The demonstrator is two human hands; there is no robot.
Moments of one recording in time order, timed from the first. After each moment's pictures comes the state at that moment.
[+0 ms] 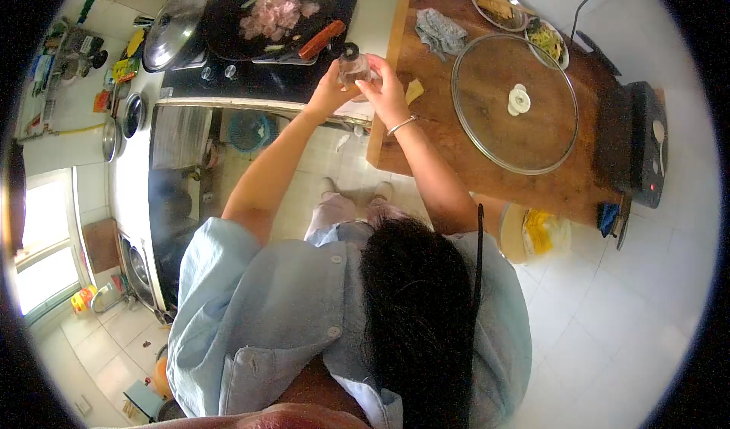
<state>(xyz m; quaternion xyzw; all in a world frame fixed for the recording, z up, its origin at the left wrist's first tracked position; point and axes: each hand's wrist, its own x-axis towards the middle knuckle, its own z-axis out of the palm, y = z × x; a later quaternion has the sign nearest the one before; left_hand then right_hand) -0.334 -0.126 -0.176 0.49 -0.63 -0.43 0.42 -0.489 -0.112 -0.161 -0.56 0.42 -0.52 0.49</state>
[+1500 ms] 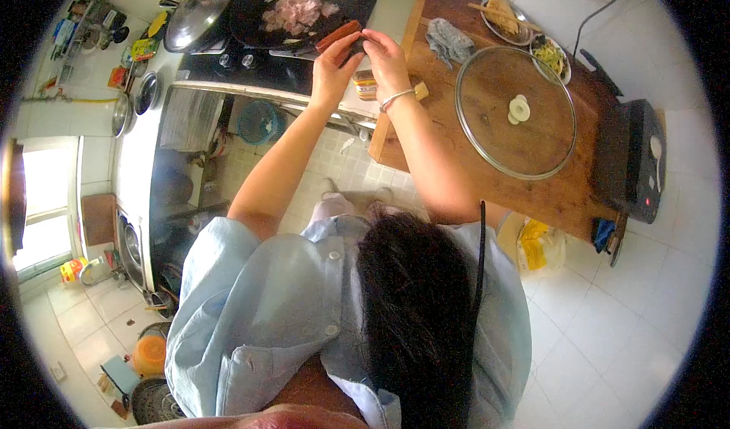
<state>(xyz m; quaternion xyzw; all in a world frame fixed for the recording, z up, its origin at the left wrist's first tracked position) -0.353 -0.101 -0.072 0.49 -0.58 -0.33 0.56 -0.468 -0.130 -0.075 -0.36 0.39 -0.55 0.64</state>
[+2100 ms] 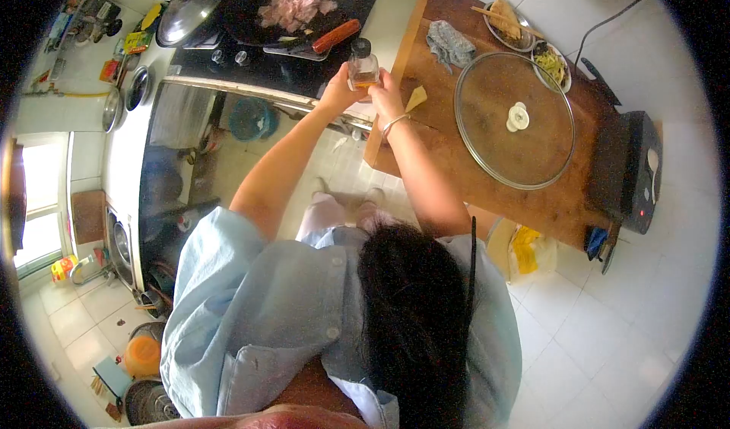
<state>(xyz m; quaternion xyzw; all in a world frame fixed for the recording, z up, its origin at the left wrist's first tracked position) -0.342 -0.117 -0.174 0.61 -0.62 -0.36 0.34 -0.478 -0.114 -0.170 -0.38 0.49 -0.44 0.65</state>
